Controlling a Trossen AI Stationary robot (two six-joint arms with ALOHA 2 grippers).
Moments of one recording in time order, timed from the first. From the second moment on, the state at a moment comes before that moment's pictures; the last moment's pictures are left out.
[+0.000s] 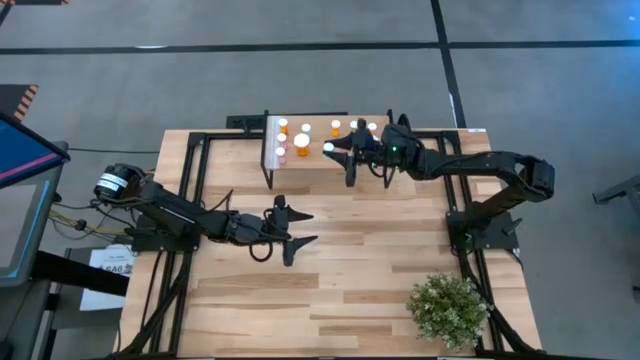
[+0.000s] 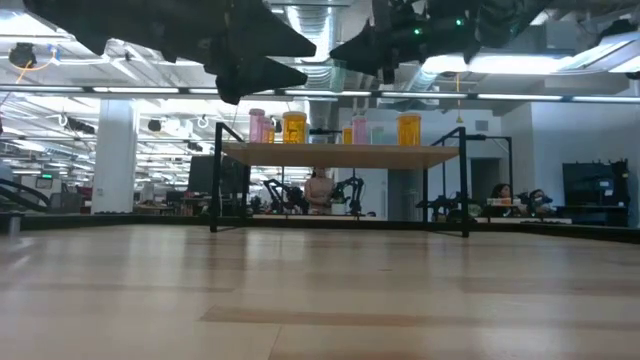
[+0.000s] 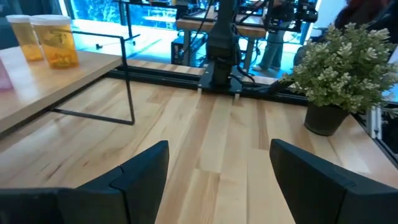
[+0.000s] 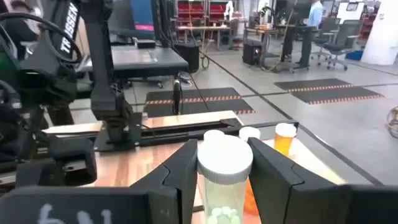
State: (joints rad) left arm -0.25 1.45 0.61 0.66 -0.42 -0.17; right arm -0.35 1.45 0.91 0.51 -0.13 -0.01
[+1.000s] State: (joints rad) left arm -0.25 1.45 0.61 0.63 -0.46 -0.18; right arm -0.41 1.68 1.08 0.37 -0.13 -0.06
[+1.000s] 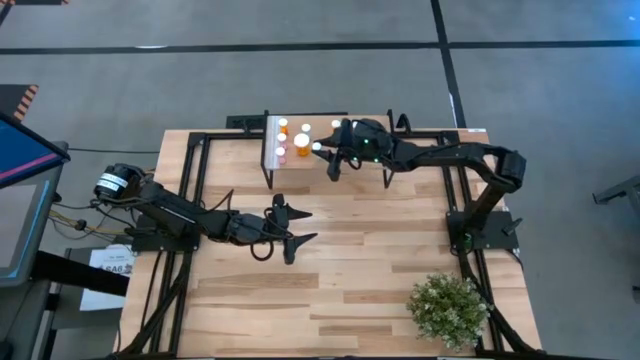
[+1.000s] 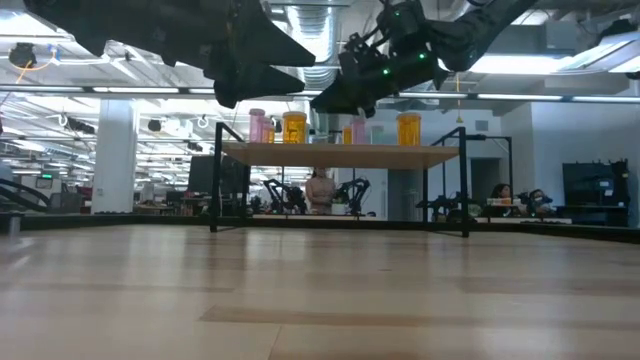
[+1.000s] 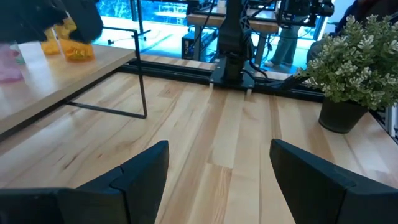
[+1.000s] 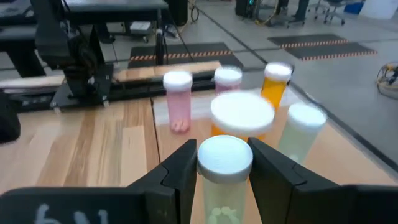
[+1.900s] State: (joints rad) left arm -0.25 1.45 0.61 0.63 -0.45 -0.18; right arm -0.42 1.68 1.08 0.29 -0.13 -0.09
